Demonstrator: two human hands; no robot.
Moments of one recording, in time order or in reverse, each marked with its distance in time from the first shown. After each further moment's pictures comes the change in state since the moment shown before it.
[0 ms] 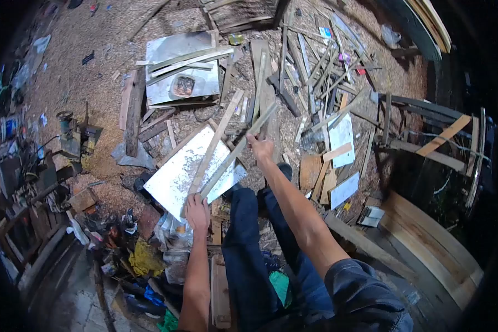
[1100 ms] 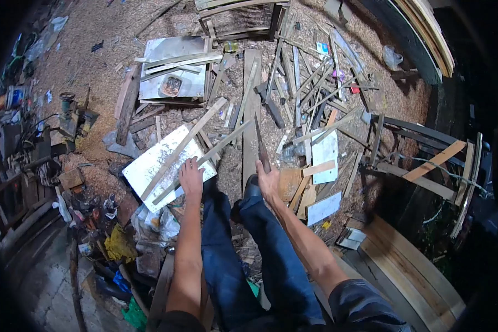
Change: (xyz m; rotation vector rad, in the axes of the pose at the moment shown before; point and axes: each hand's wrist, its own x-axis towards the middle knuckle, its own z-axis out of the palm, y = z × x) left_hand 0.062 0.132 0.024 0.127 0.197 0.043; right_hand -0.053 -0.009 -0.169 -0.248 -0.076 -0.198
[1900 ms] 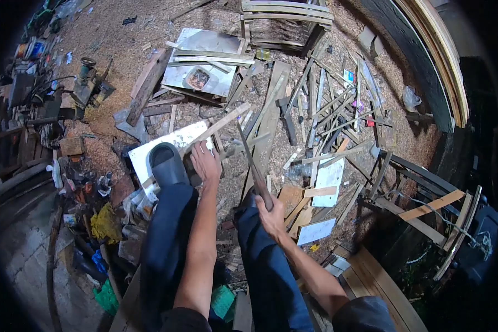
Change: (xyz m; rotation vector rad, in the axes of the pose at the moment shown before) left_hand 0.045 0.040 -0.005 -0.146 0.327 -0.313; right_hand -0.064 -0.028 -0.026 -0.148 -0.317 -0.241
